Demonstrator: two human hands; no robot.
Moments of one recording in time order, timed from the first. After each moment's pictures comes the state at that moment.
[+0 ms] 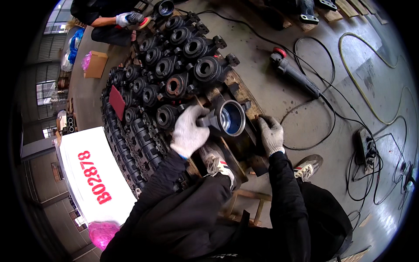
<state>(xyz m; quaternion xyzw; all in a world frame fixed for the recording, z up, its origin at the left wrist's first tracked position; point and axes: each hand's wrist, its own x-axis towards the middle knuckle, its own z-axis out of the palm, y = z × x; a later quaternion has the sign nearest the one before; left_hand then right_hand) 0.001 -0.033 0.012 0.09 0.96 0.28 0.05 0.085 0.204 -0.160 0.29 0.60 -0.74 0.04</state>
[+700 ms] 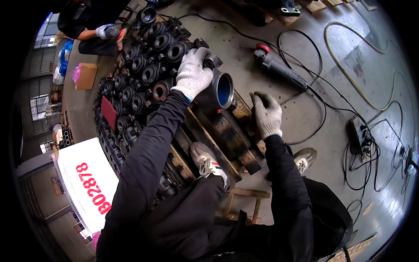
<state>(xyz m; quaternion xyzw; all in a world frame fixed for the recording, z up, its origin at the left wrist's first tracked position) -0.150 0.055 -0.009 0.19 0.97 0.17 0.02 0.031 0.233 -0.124 0.25 0.67 -0.69 -0.08</state>
